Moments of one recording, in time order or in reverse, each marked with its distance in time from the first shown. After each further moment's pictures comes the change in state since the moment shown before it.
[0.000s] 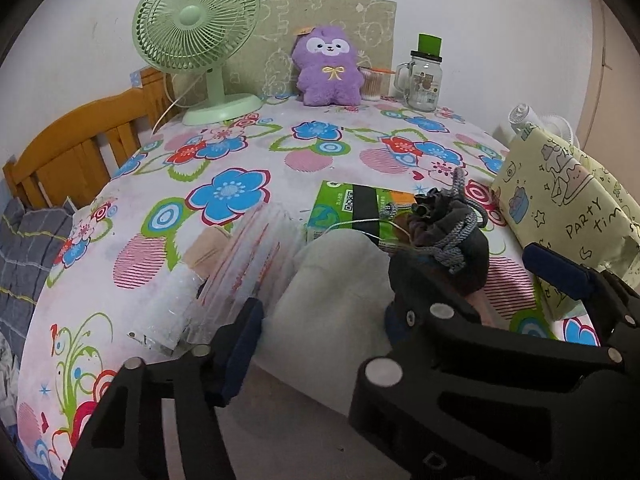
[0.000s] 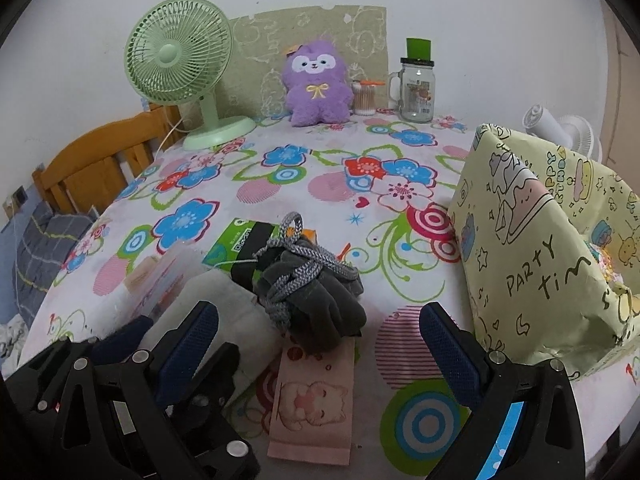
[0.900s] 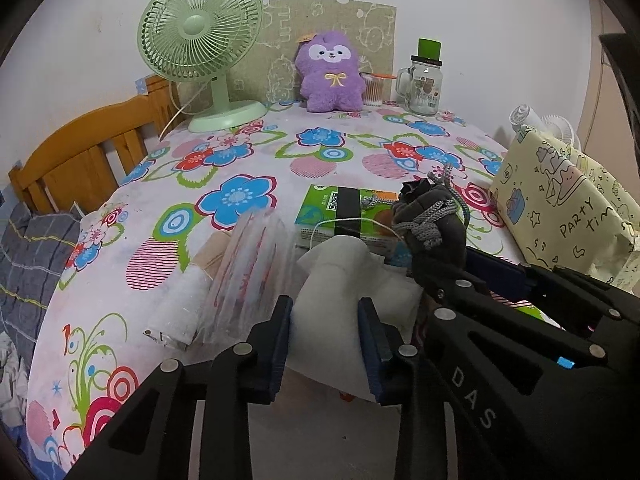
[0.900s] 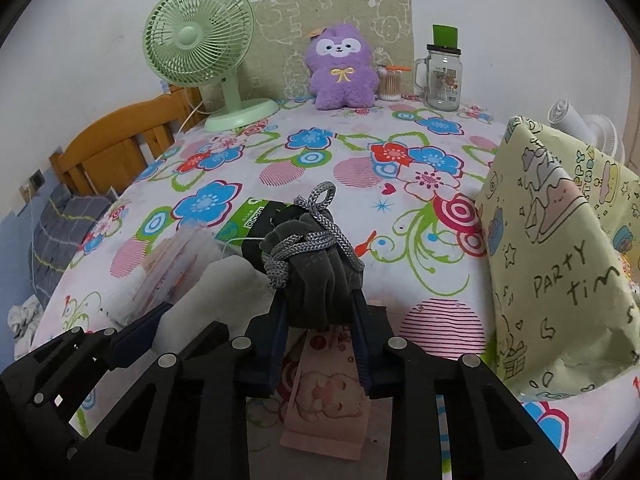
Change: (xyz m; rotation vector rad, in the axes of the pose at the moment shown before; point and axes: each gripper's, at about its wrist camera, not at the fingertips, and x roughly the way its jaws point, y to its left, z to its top) left arm -0.011 -0.002 -0.002 0.012 -0.018 0.029; right arm 0.002 0.003 0.001 -0.039 0.070 0.080
